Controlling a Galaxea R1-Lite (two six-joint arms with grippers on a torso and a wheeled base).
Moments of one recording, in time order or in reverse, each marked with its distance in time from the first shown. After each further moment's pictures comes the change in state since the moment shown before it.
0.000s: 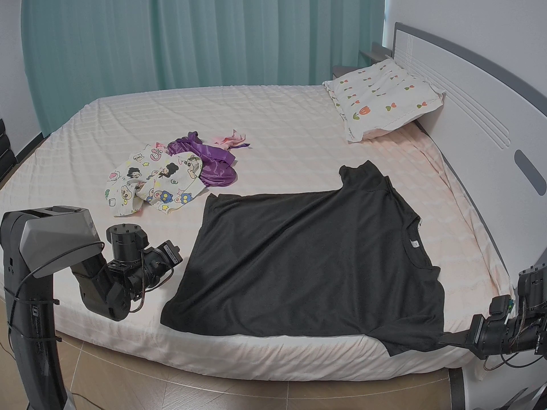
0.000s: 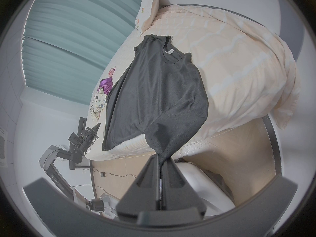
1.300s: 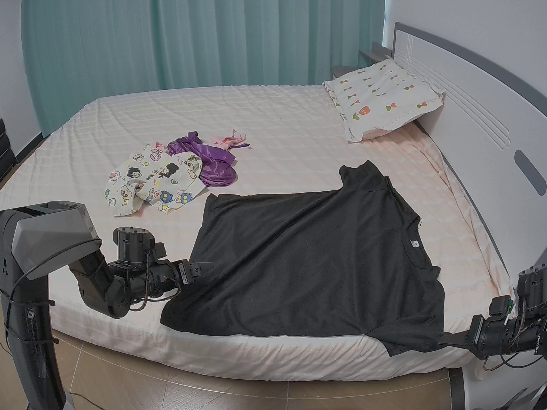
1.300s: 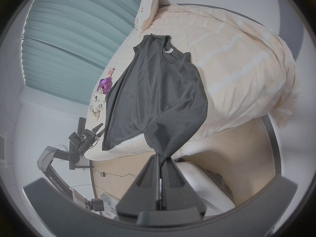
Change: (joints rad) left arm -0.025 -0.045 -0.003 0.229 -0.231 0.247; right arm 0.000 0.001 0.002 0.001 -0.001 0.000
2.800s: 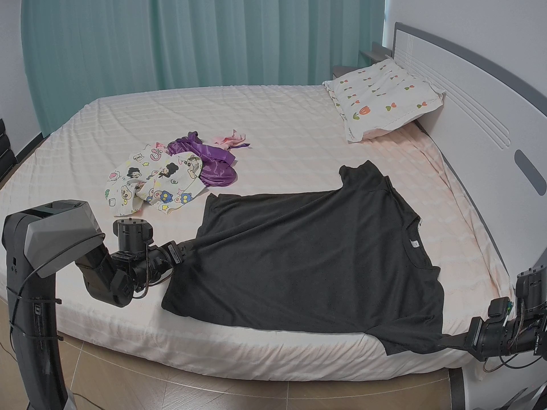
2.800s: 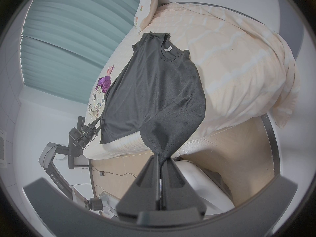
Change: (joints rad) left arm 0.042 0.073 -0.139 -0.006 0.238 -0.126; right arm 0.000 0.013 0.005 0.000 0.000 -0.009
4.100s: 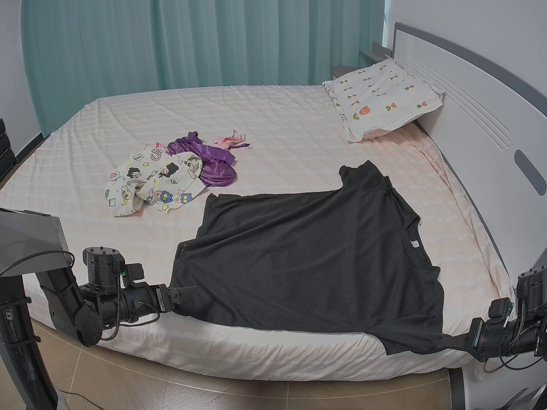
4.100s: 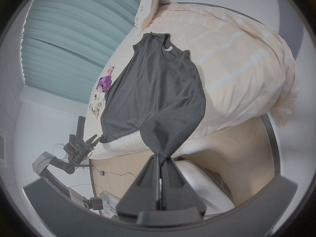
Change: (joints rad) left arm 0.004 -0.218 0.495 -0.180 -0.309 0.200; right arm 0.002 -0.010 0.006 0.000 0.001 -0.001
